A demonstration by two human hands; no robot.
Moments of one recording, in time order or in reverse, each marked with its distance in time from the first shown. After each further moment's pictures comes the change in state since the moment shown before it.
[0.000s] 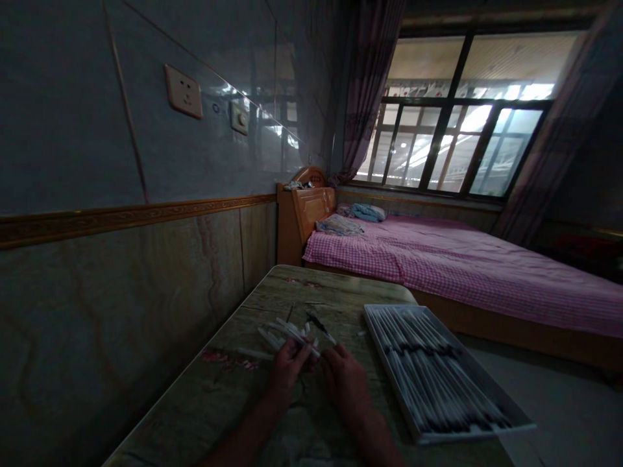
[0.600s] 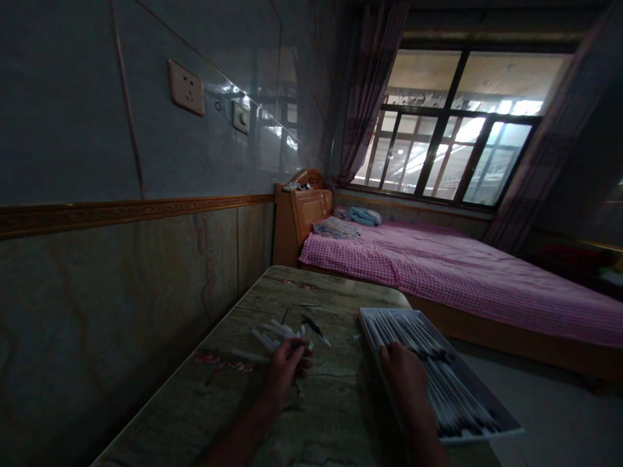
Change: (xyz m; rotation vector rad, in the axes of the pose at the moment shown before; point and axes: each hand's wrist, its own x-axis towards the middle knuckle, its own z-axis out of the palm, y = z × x) left_hand -0.002 0.003 0.001 0.035 -0.003 -0.066; right_hand 0.009 0.093 -0.071 -0.368 -0.047 0.574
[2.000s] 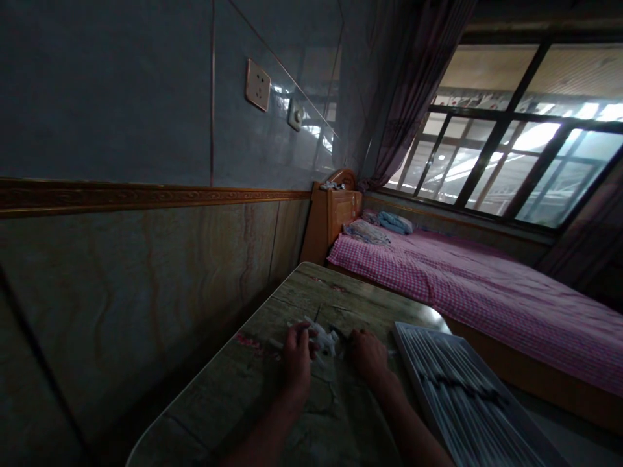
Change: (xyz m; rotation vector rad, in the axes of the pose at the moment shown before) left_hand 0.021 0.008 -0.024 -0.137 0.424 0.204; right_hand 0.014 -0.129 0.041 -0.119 -0.192 -0.506
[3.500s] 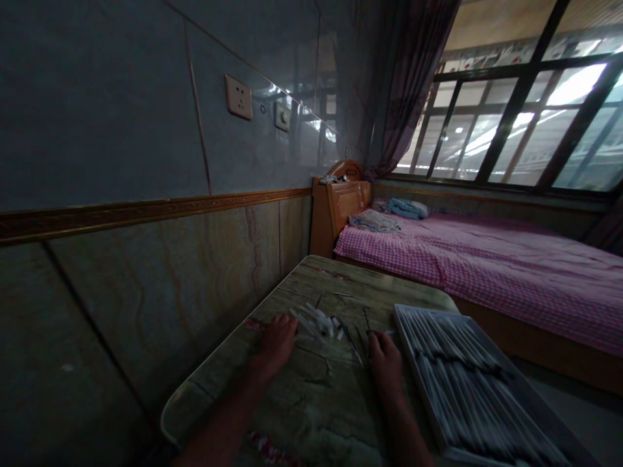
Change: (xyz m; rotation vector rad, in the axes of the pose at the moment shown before) left_hand 0.008 0.044 -0.048 1.826 -0.478 0.504; right_hand -0.047 0.040 0.051 1.134 0.449 0.183
